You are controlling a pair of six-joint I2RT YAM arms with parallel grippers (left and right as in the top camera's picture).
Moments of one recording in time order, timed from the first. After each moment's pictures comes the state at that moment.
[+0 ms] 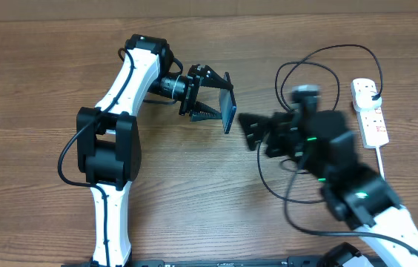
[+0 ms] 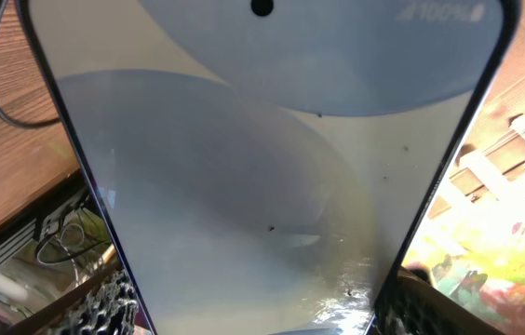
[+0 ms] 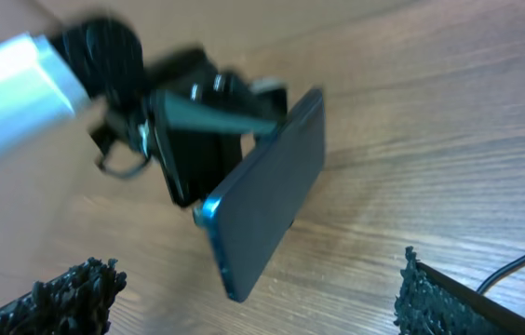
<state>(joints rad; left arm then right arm) -0.22 2.33 1.99 -1.62 1.43 -0.23 0.53 1.02 0.93 -0.41 -0.10 0.57</state>
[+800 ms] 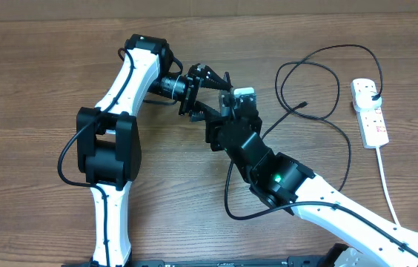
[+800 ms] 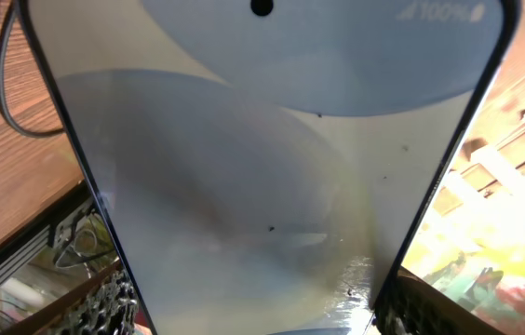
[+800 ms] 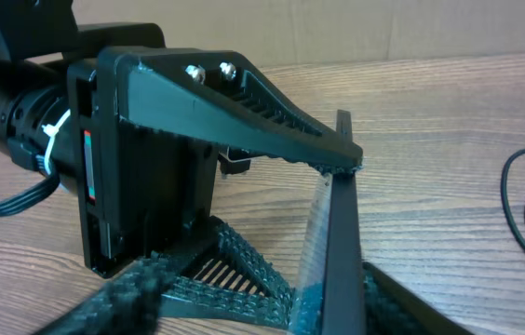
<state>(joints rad) -0.22 2.33 1.99 -1.62 1.41 -0.20 0.84 1.37 0.95 -0.11 0.46 0.50</state>
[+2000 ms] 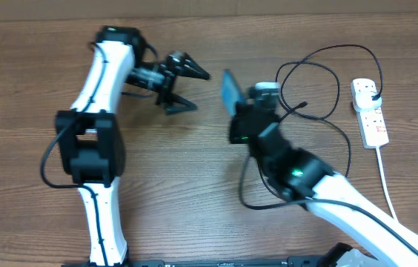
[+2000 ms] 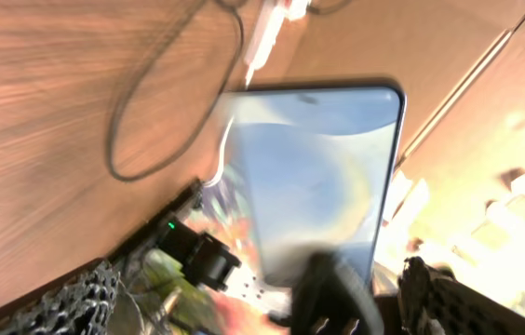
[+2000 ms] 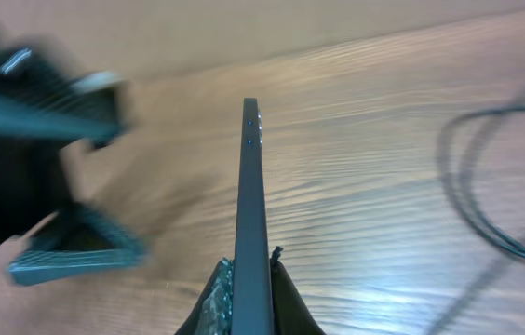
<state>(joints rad) -0.07 2.33 2.08 -1.62 1.24 -0.14 0.71 1.27 0.95 -0.25 0.41 0.60</state>
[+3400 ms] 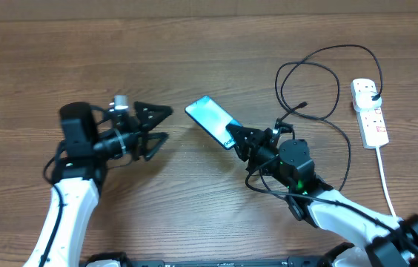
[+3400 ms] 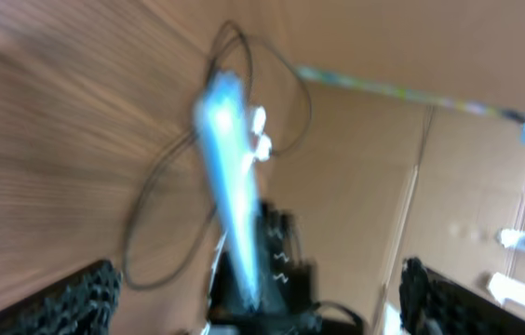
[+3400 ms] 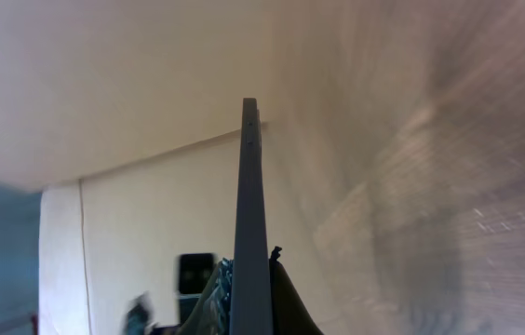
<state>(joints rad) 0.07 1.26 0.70 -0.06 1.03 -1.16 0.53 1.42 0.39 0.80 -0.27 1.79</state>
